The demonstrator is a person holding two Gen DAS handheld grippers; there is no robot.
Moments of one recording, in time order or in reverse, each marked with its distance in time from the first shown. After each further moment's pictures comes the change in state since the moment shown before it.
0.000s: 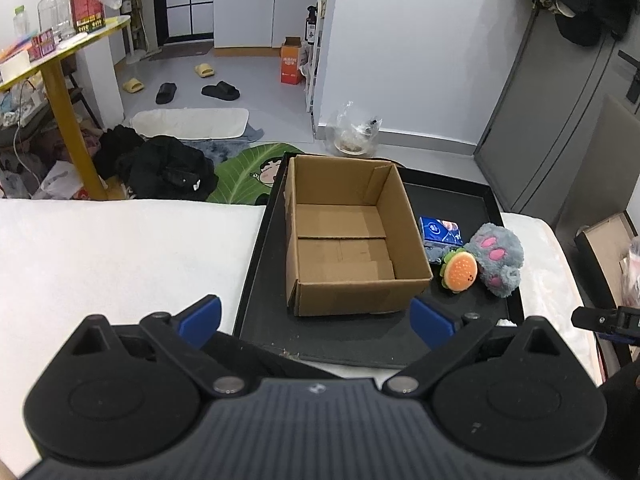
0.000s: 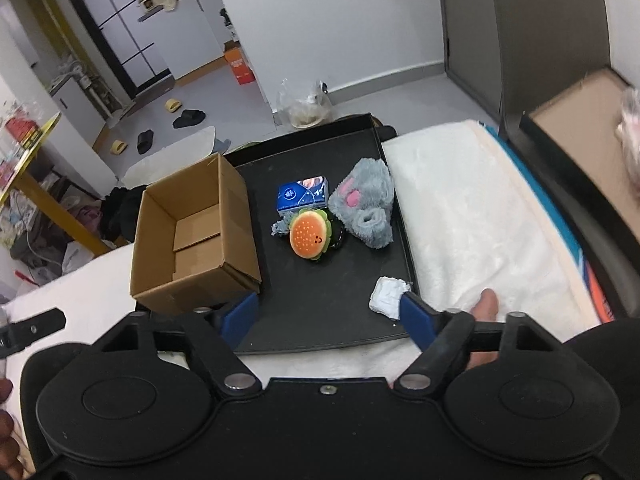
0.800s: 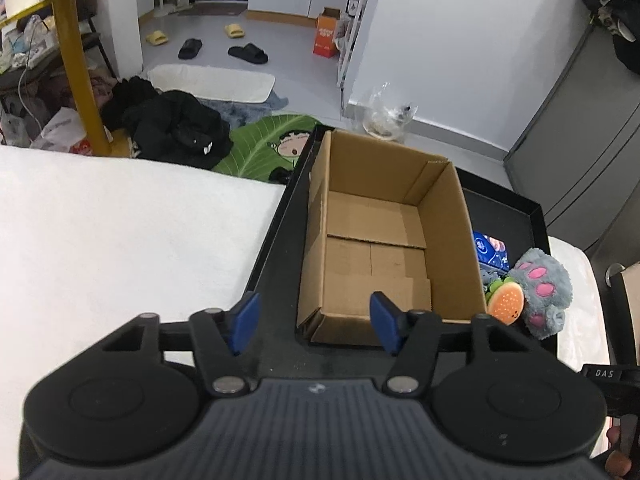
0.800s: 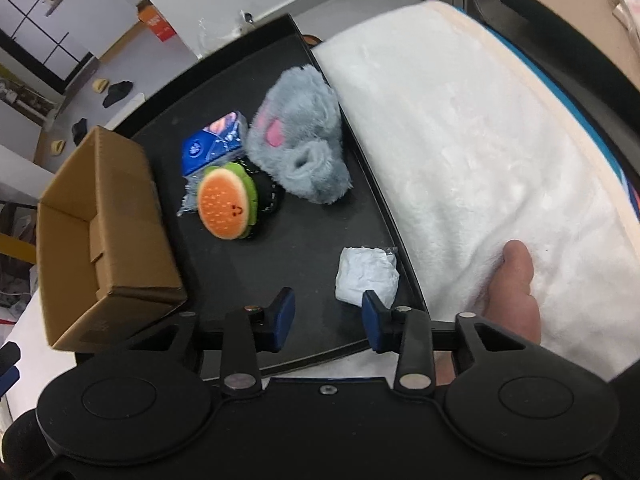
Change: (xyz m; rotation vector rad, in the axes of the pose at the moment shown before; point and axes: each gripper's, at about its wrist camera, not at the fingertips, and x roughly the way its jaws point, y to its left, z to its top) left arm 0.090 0.028 0.020 -0.146 0.083 0.019; right arm 0.127 -0.043 0.009 0.218 0.231 -0.093
